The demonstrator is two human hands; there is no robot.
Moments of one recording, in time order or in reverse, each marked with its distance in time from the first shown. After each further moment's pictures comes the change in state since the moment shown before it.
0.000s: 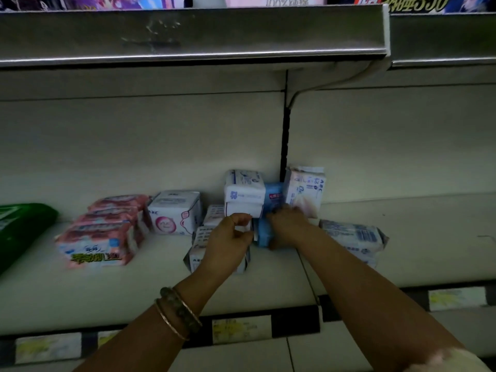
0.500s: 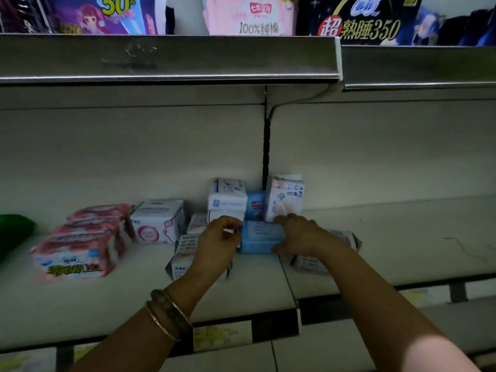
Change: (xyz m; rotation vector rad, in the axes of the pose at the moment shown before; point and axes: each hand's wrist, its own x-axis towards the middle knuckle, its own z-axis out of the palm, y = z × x) left_hand -0.004 0.019 0.010 -0.035 0.053 0.011; right_hand -0.057 0.041 -0.015 0.435 -0.094 0.117
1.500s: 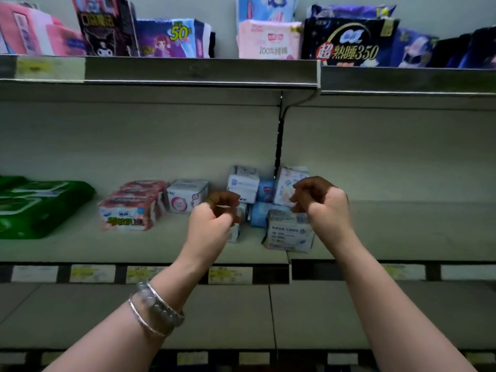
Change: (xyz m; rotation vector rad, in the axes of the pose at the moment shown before) left_hand -0.126 0.070 -0.044 -0.221 0.160 0.142; right_hand -0.140 -0.048 -0.027 1.088 0.733 -0.233
